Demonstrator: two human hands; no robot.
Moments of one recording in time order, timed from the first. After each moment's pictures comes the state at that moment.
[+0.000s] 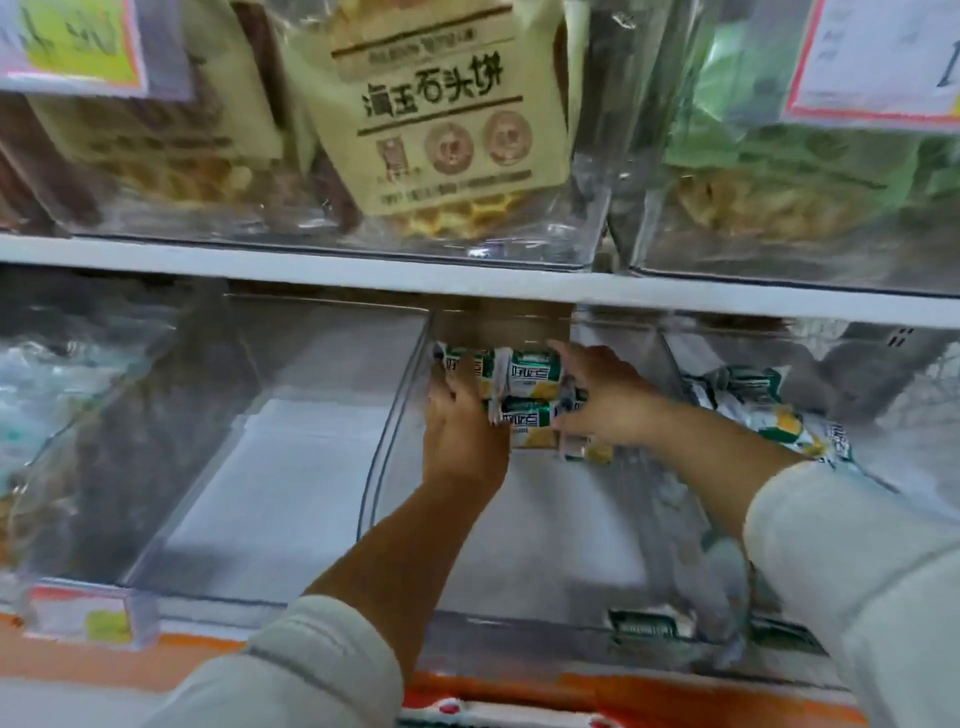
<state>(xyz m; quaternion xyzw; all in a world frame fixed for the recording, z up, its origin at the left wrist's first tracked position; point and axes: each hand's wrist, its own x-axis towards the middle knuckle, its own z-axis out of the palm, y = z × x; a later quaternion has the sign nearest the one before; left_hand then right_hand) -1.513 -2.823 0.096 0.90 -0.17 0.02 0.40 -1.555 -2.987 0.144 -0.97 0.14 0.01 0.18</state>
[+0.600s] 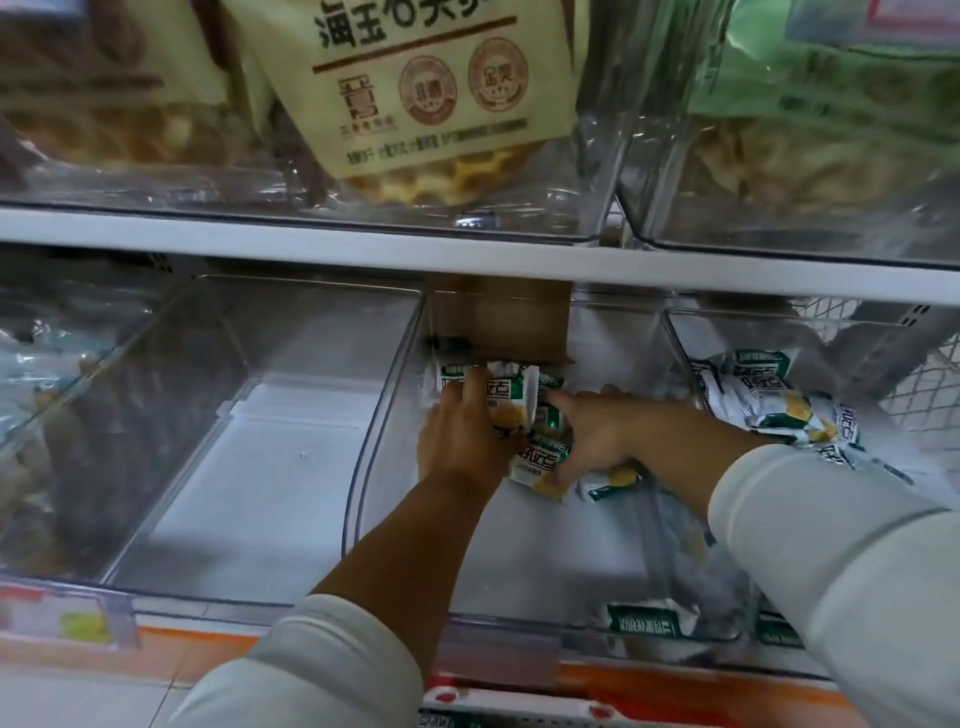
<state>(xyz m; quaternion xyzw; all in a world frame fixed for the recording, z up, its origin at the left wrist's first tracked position) -1.511 -2.823 0.077 0.92 -0.20 -0.03 0.35 -1.556 -2.979 0.122 -0.96 0.12 0.23 0.03</state>
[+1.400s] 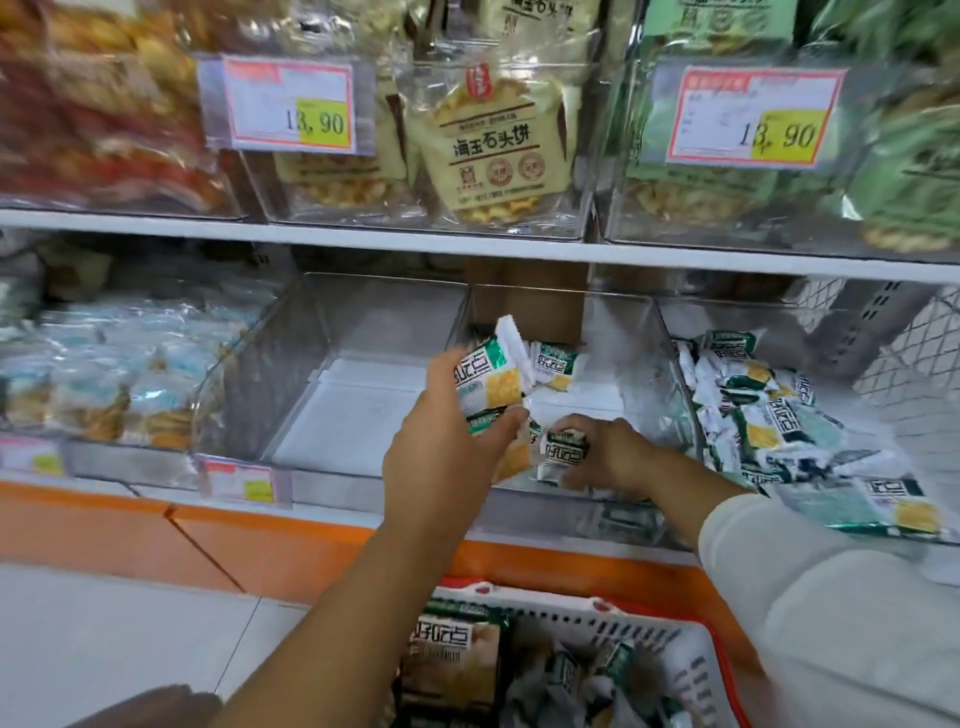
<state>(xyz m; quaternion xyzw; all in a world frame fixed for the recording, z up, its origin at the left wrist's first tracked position) -1.647 -2.707 0.180 0.88 -0.15 0.03 0.46 -1.647 -2.929 0.102 -0.95 0.16 0.13 0.25</state>
